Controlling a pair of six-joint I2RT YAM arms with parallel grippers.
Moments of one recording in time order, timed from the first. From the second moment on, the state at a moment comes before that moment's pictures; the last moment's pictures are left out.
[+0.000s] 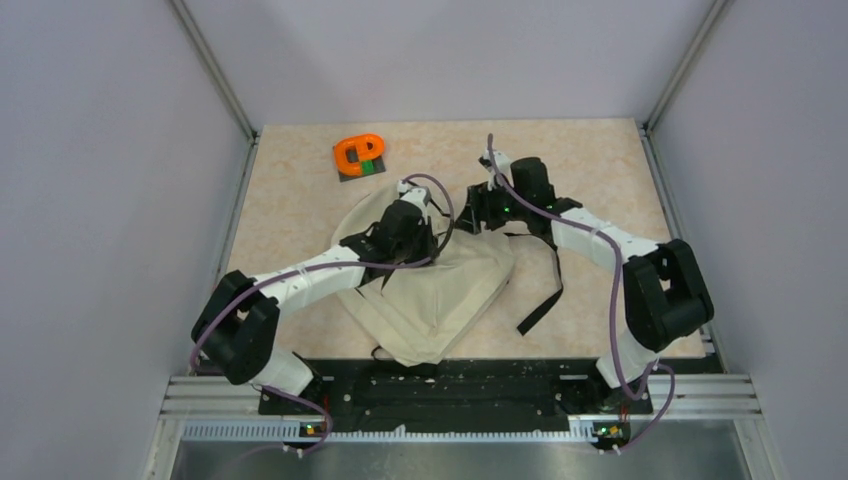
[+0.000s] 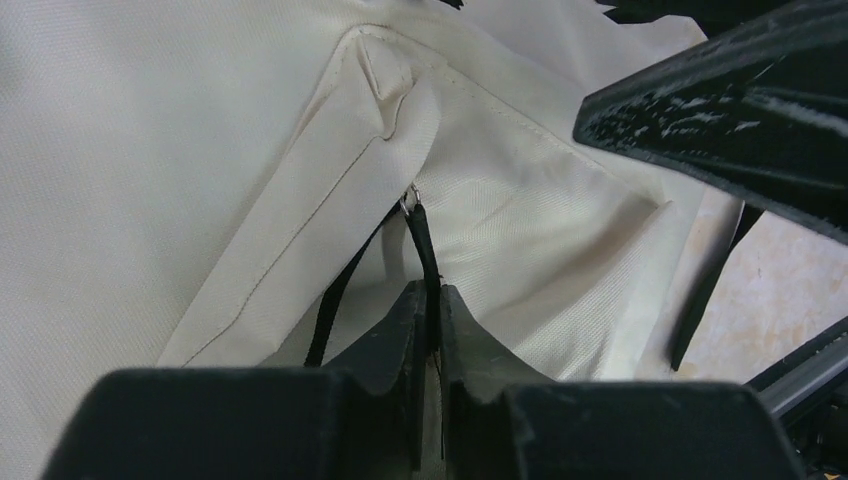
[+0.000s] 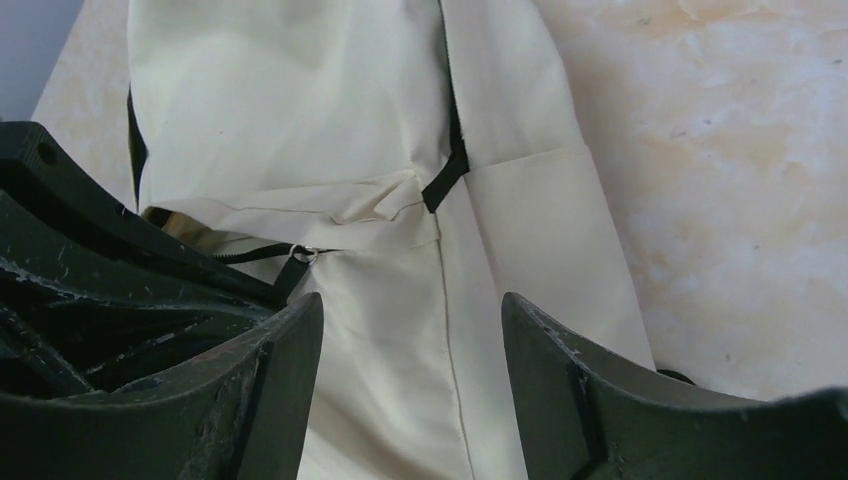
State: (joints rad) left arm -0.71 1.48 0.92 -0.11 -0.02 -0.55; right arm 0.45 1.62 1.07 -0.04 -0.47 0.21
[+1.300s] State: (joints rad) left arm -0.71 1.43 0.93 -0.19 -0.11 -0.50; right arm 0.50 1.81 1.13 0.00 -0.47 -0.04
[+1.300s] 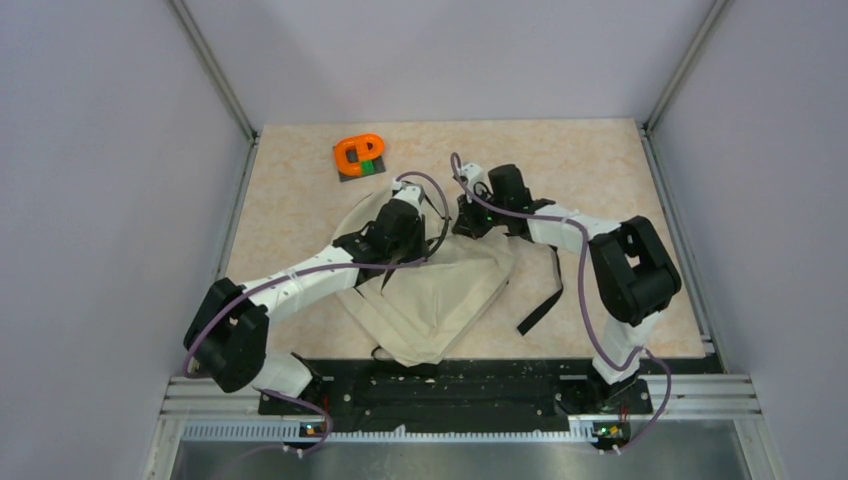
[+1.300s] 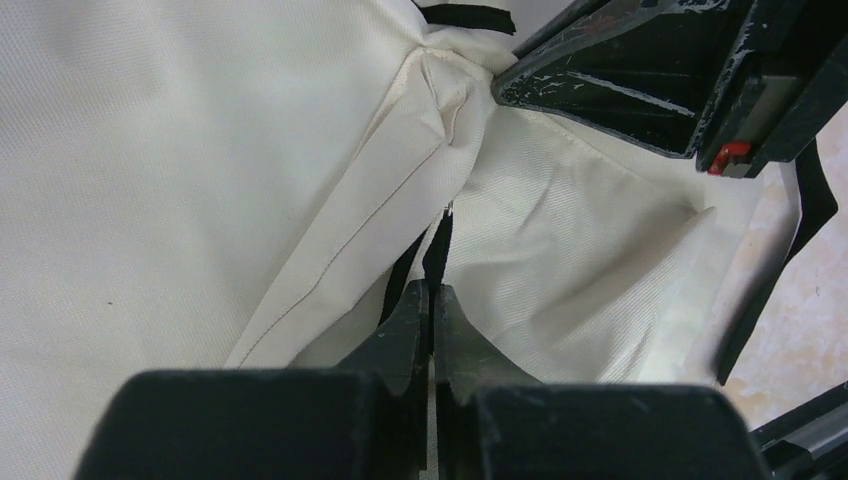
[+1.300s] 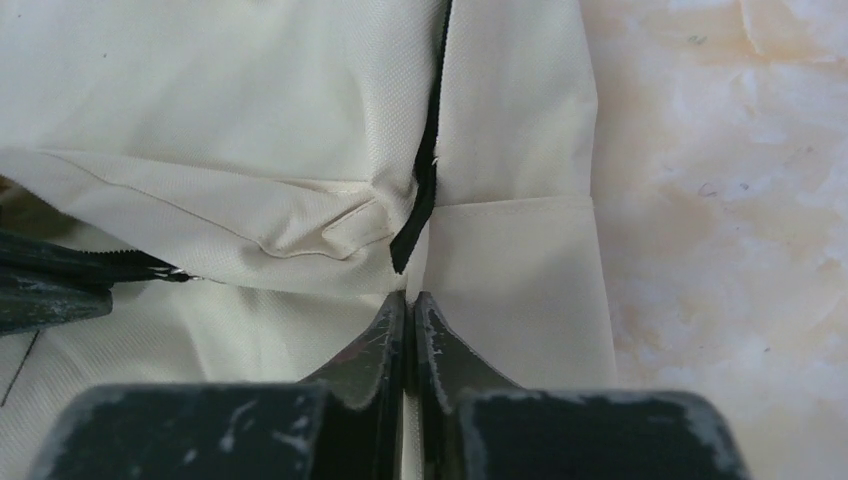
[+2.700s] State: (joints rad) left arm -0.71 0.96 0.58 -0.31 -0.09 -0.65; right arm 0.53 1.82 1.18 -0.08 0.01 0.11
